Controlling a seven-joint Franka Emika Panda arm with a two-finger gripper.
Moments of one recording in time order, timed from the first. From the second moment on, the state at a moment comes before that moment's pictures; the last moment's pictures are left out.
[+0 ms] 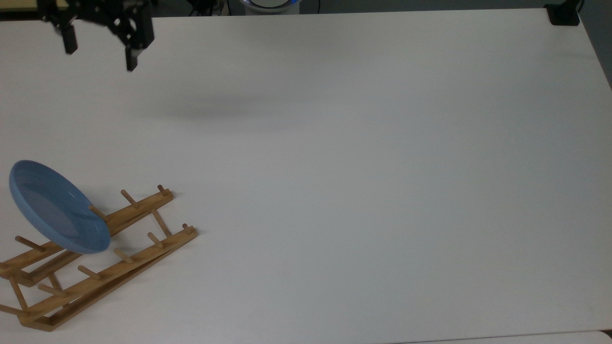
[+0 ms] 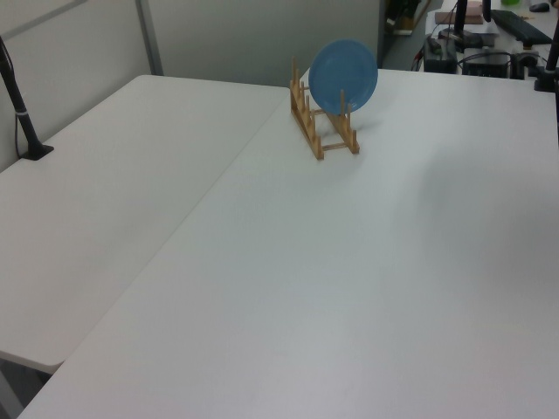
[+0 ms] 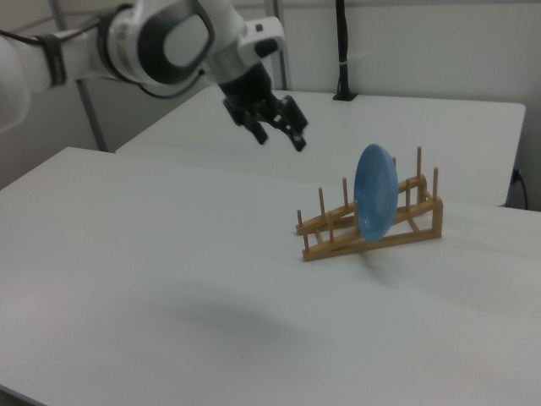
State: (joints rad) arm -0.25 0.09 0.00 -1.61 -0.13 2.09 -0.01
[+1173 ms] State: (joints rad) arm -0.30 0.44 -0.09 -1.51 -0.24 2.59 0.00
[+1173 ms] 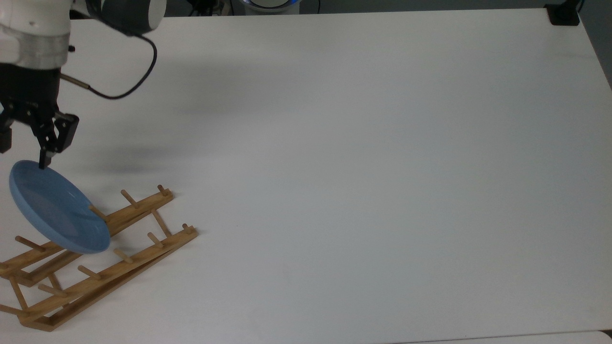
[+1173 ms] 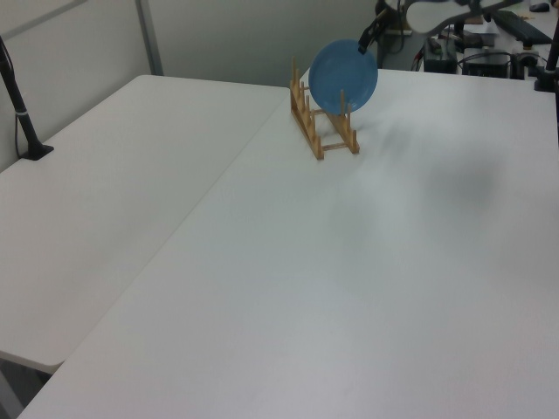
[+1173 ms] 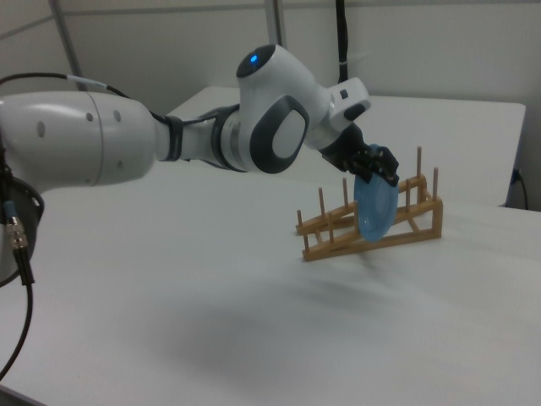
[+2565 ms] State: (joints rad) arm -0.32 0.48 -0.09 -1.48 -0.31 2.64 0.05
